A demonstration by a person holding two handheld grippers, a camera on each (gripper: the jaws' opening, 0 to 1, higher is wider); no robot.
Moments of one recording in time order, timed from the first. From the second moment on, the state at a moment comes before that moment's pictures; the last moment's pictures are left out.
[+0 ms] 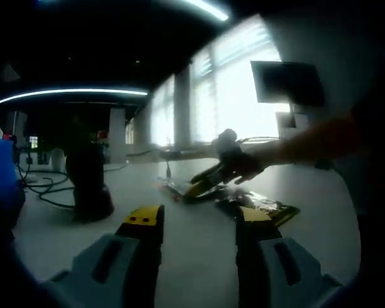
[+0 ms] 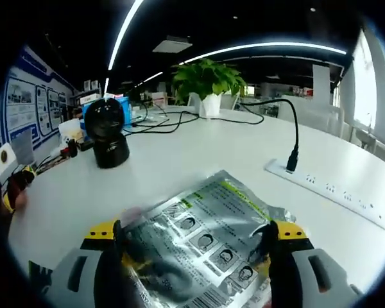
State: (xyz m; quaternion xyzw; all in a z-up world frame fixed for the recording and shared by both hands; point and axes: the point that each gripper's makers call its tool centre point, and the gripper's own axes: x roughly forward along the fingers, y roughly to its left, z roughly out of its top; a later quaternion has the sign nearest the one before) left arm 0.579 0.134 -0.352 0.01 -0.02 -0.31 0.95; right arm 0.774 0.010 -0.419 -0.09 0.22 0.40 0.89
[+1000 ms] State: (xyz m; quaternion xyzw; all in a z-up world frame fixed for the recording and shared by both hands) left arm 0.580 0.134 -0.354 0.01 -0.02 -0.31 0.95; right arm 0.790 0.006 -0.393 -0.05 0.20 0.39 0.90
